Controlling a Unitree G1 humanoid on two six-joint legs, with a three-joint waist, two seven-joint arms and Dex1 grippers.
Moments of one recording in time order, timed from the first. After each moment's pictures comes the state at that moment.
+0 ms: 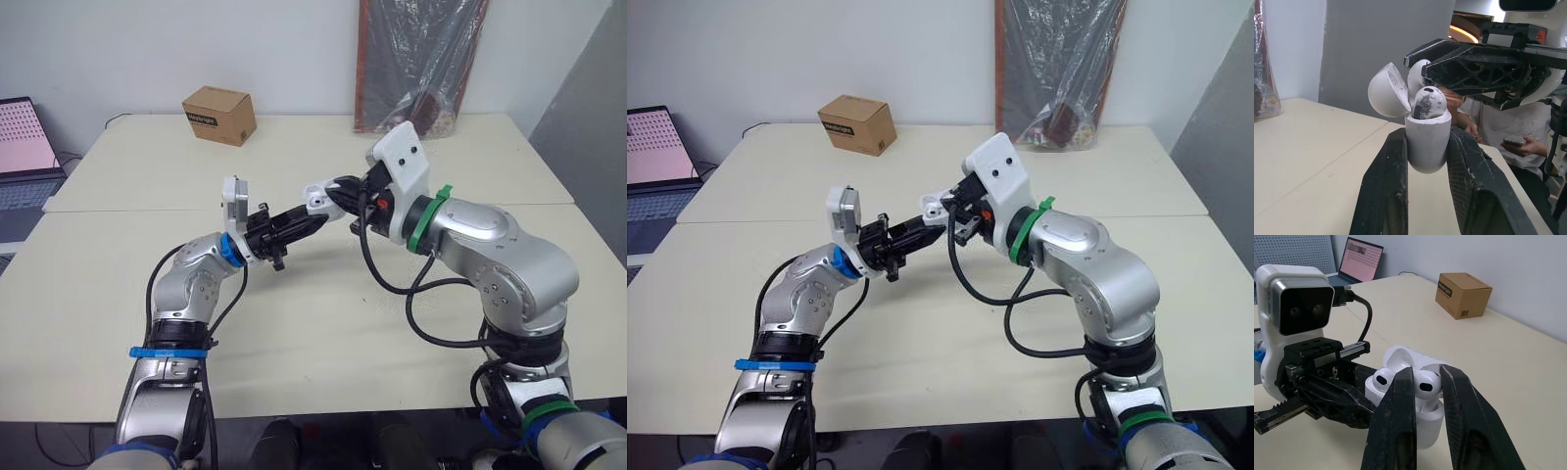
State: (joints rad) left arm -0.64 0.35 0.10 0.27 -0.63 0.30 -1.21; right arm -0.82 -0.26 0.11 -0.54 0.33 1.16 0.41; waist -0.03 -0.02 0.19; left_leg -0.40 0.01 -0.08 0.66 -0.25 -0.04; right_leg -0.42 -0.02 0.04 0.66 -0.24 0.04
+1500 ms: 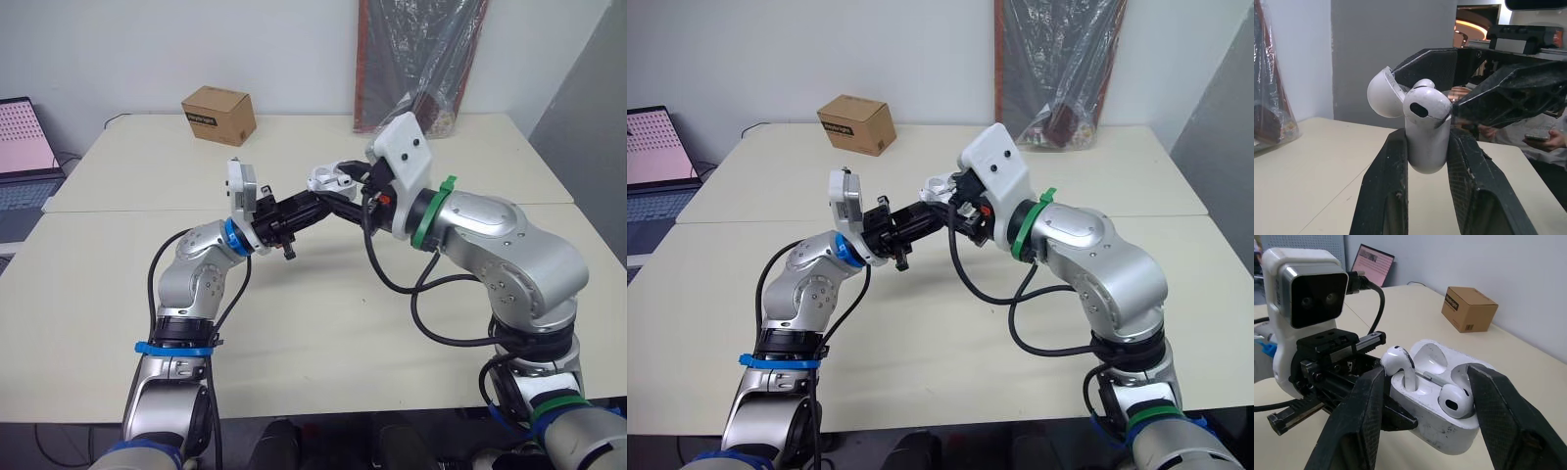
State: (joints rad) left arm -0.64 0.33 0.09 0.16 -0.58 0.26 -1.15; right arm -0.81 -0.33 0.09 -0.55 0.41 1.10 0.48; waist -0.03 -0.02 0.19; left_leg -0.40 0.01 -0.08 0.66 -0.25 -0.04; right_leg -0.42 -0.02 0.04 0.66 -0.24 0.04
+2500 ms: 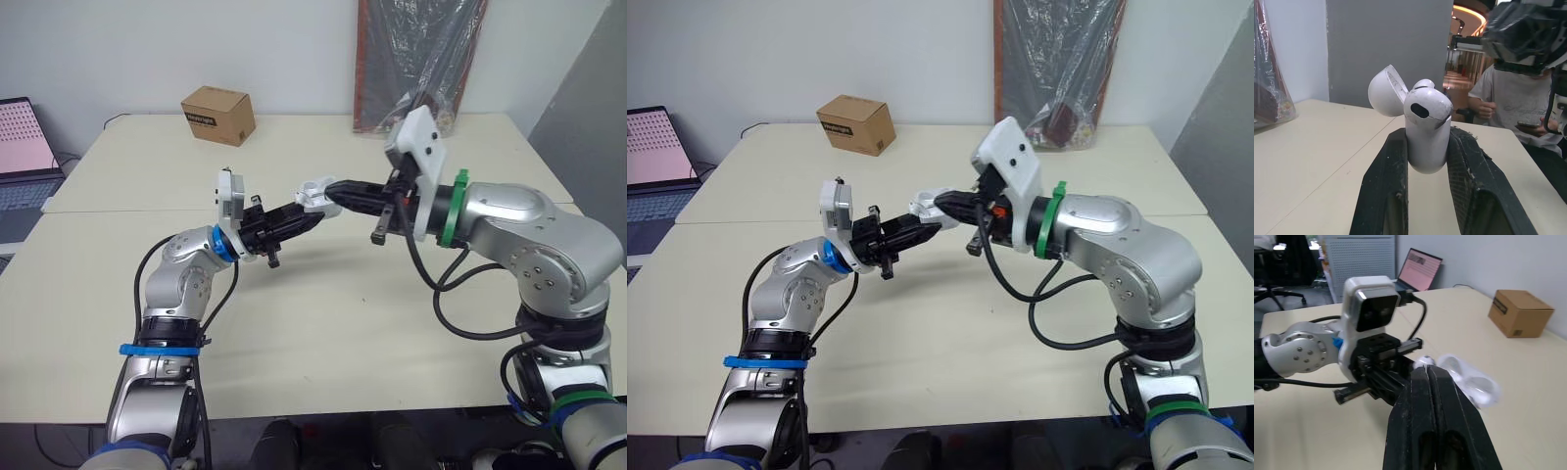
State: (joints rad) left arm -0.64 0.39 0.08 0.28 -0.56 0.21 -1.23; right arm -0.90 -0.42 0.09 -0.48 0.62 1.13 0.59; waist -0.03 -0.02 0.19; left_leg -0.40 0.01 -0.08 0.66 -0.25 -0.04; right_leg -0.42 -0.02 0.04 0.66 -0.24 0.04
